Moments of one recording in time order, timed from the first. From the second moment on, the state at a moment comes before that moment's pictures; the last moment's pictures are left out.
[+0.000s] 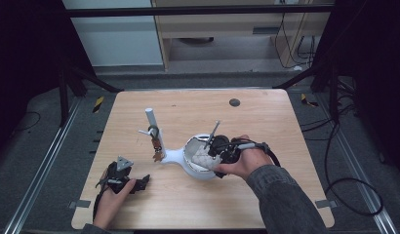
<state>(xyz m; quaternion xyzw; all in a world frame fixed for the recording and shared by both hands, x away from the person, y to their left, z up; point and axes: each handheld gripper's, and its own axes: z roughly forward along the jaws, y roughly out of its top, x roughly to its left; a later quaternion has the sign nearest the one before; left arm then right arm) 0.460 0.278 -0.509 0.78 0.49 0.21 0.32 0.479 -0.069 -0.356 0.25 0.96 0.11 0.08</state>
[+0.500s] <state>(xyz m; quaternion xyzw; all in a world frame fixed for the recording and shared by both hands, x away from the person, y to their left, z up) 0.460 0.278 -0.508 0.79 0.49 0.21 0.32 0.485 -0.062 -0.360 0.24 0.96 0.10 0.08</state>
